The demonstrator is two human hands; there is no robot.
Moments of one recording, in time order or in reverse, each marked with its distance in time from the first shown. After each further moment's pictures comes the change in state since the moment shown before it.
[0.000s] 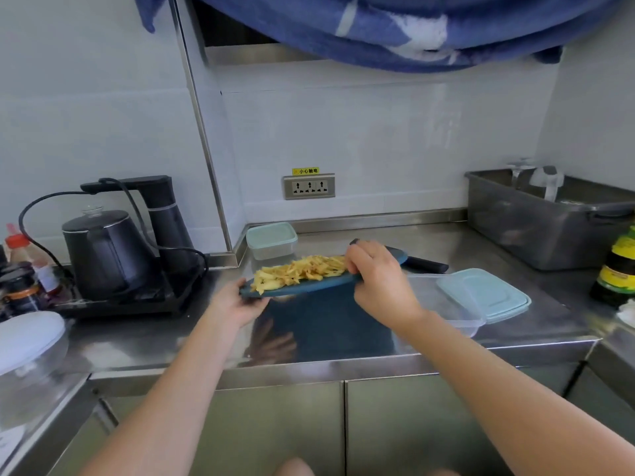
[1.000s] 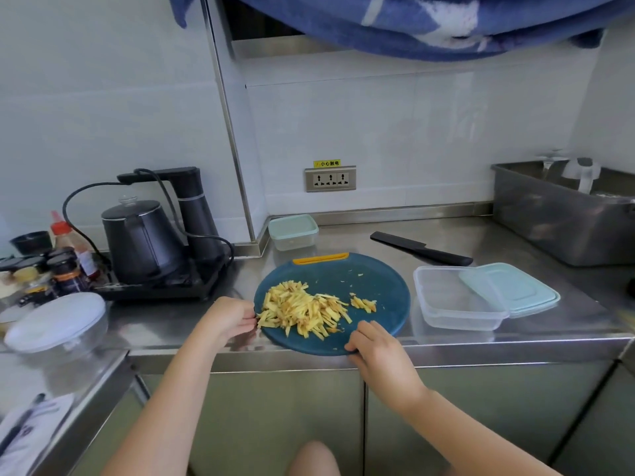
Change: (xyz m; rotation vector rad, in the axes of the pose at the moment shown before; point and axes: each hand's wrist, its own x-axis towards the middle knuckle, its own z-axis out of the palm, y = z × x) left_hand -0.034 0.007 -0.061 0.986 0.204 0.286; right_hand -0.106 -0.037 0.061 0.003 -0.205 0.047
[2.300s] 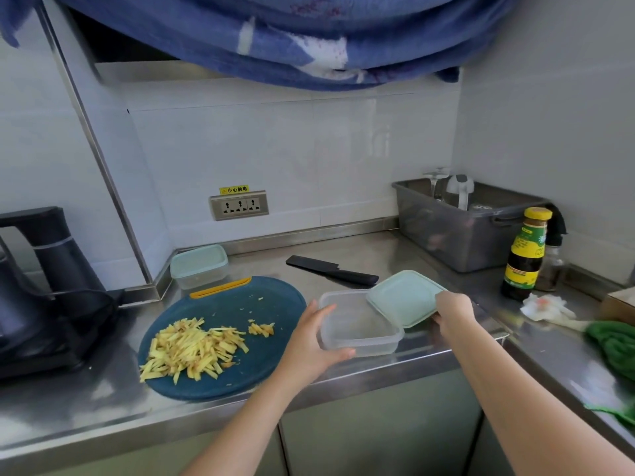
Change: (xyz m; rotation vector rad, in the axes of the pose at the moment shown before) left_hand -0.045 0.003 0.243 0.398 -0.467 0.684; right_hand -0.011 0.220 -0.154 0.734 0.549 1.552
